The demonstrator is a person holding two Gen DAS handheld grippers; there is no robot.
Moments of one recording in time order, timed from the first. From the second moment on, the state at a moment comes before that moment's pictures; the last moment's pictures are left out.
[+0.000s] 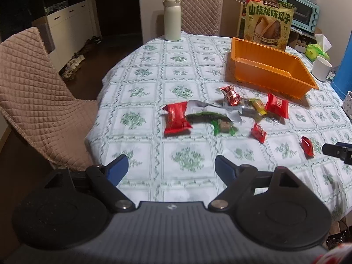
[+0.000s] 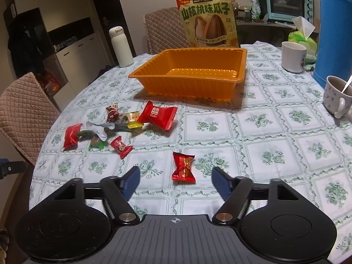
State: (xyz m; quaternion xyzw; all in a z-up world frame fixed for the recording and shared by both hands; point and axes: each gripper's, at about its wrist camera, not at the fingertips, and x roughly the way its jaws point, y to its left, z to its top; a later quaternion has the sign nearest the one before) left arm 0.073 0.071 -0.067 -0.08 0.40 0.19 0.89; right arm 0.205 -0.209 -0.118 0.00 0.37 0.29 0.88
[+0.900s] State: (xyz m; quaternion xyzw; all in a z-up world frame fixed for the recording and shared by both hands) left arm 0.158 0.125 -0.098 -0.06 0.42 0.14 0.89; right arm 0.253 -0.176 -0.154 -0.02 0.42 0.25 0.87
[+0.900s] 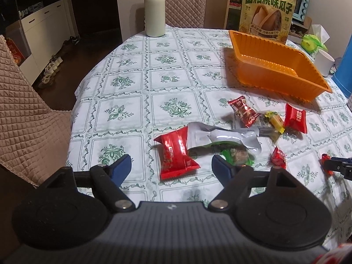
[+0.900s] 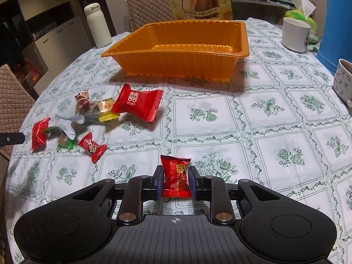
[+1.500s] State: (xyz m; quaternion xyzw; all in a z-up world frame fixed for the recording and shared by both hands) left arm 0.193 0.138 -0.119 -0.05 0.44 0.13 0.89; right arm 0.261 -0.199 -0.128 0.02 0.41 0.22 0.89
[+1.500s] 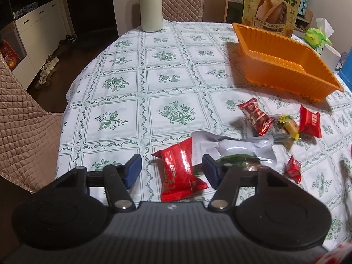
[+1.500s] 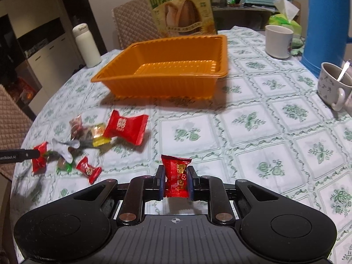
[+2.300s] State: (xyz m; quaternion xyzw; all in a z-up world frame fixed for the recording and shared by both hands) left arm 0.200 0.144 -0.110 -0.05 0.44 0.09 0.89; right arm 0.268 -0.214 -0.122 0.05 0.41 0.21 0.89
